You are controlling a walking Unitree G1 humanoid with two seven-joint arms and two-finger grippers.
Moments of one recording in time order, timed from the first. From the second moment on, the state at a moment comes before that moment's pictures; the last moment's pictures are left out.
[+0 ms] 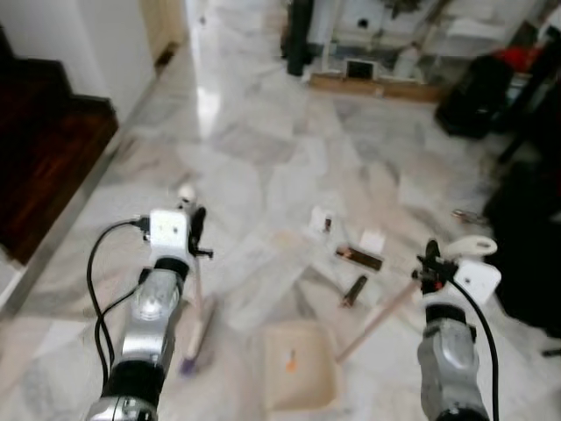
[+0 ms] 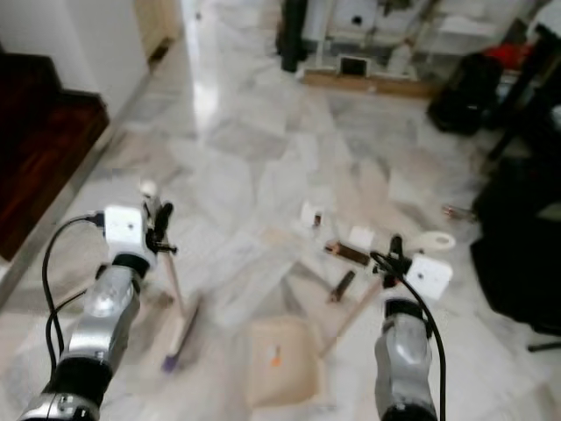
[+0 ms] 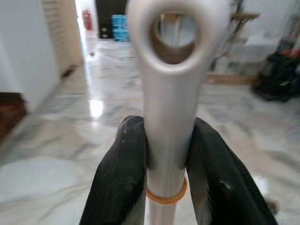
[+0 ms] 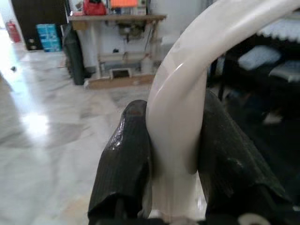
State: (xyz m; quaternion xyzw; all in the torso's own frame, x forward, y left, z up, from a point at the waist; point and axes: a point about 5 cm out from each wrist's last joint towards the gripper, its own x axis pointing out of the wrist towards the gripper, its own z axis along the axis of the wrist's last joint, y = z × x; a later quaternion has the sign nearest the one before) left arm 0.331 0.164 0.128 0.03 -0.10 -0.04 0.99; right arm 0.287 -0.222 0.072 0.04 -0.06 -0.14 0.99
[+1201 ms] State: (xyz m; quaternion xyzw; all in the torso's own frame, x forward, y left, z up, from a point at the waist) left arm 0.330 0.181 0.126 0.04 -0.09 -0.02 0.99; right arm 0.297 -0.198 0.075 0.07 -0.07 -0.12 0.99
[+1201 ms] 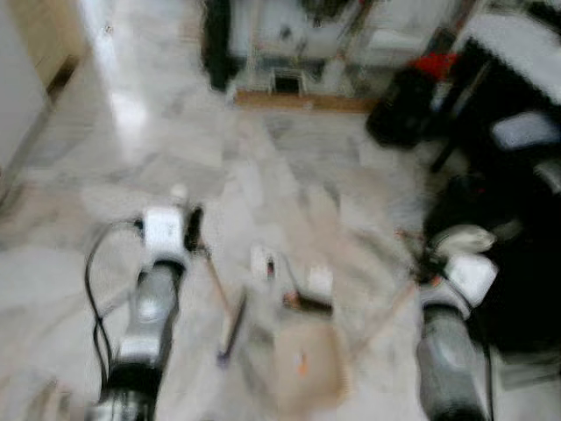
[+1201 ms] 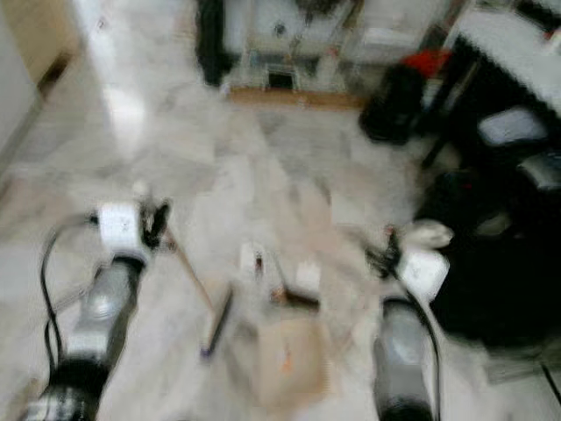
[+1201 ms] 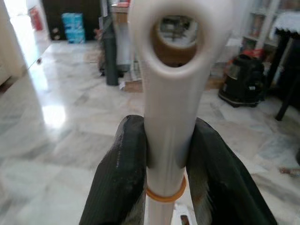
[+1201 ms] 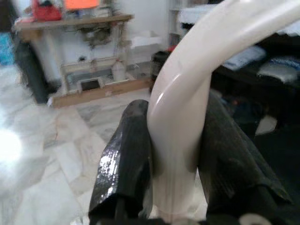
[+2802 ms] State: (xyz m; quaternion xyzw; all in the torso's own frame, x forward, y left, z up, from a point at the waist) left arm 0.318 0.197 0.133 0.11 -0.09 -0.01 0.99; right arm 0.267 -0.241 0.067 0.01 -0.05 -0.19 0.98
